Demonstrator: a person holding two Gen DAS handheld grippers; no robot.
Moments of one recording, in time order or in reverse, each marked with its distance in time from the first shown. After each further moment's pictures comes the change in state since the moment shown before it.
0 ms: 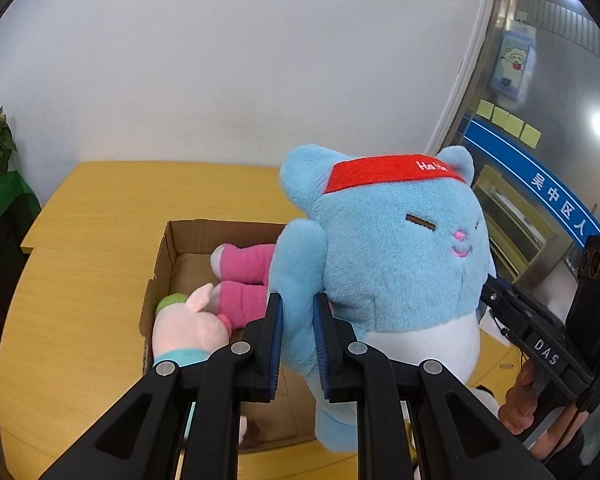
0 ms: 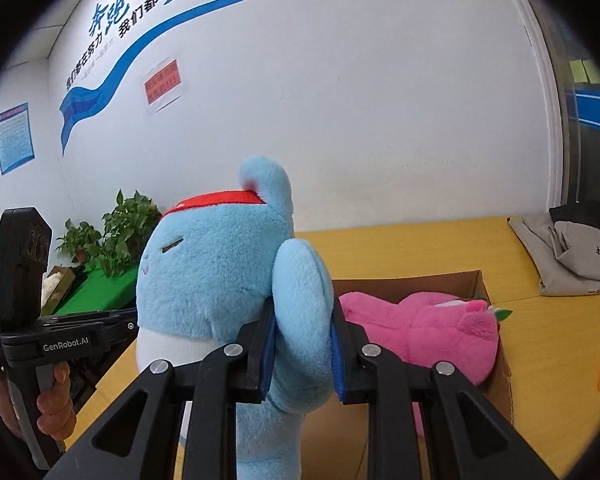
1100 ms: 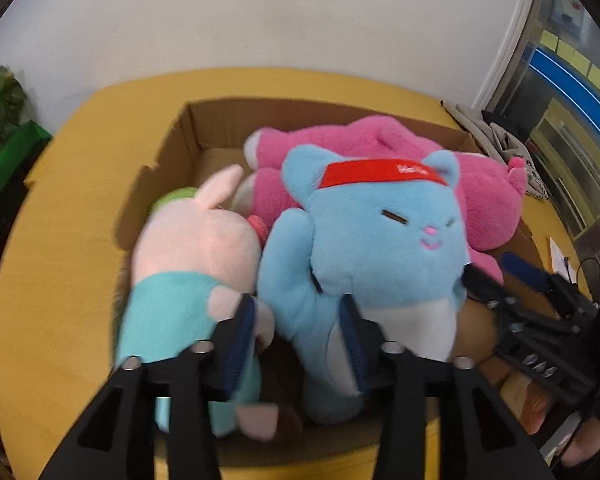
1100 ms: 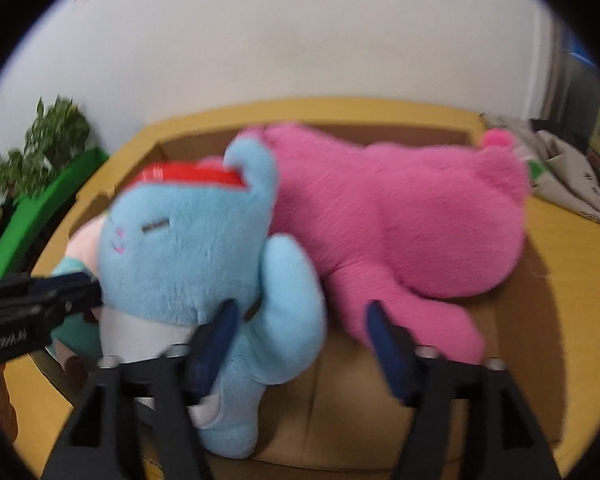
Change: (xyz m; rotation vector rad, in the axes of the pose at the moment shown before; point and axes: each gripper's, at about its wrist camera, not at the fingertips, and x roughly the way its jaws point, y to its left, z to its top) left arm 0.087 0.023 -0.077 0.056 0.192 0.202; right arm 0.096 -0.036 -0.104 0.004 0.316 -0.237
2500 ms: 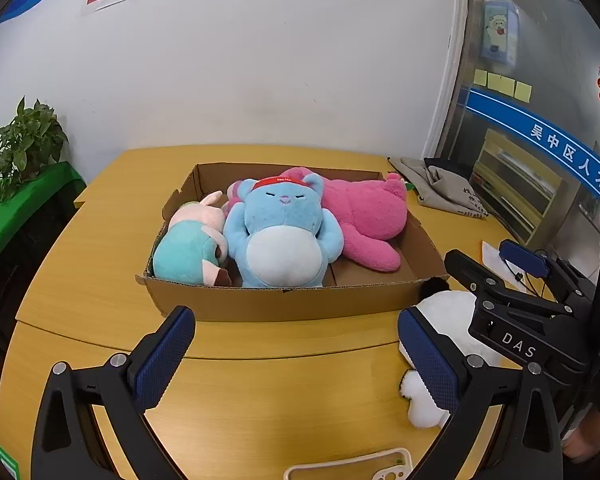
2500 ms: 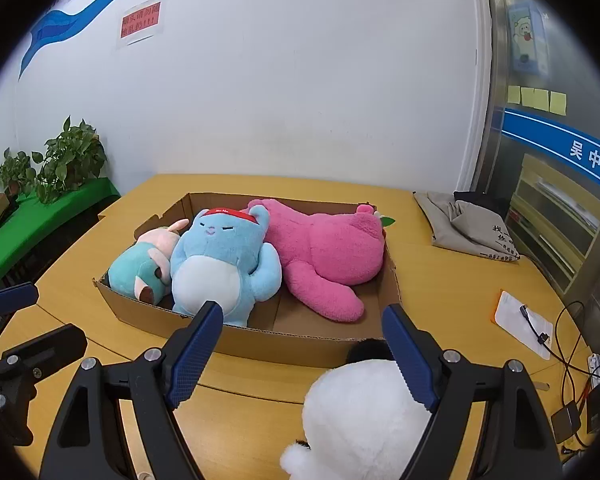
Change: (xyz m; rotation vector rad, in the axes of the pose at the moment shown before) left arm -0.166 -0.065 -0.128 0.007 -0.256 -0.050; right arm -0.200 0.007 -0.071 -0.111 -0.232 -0.129
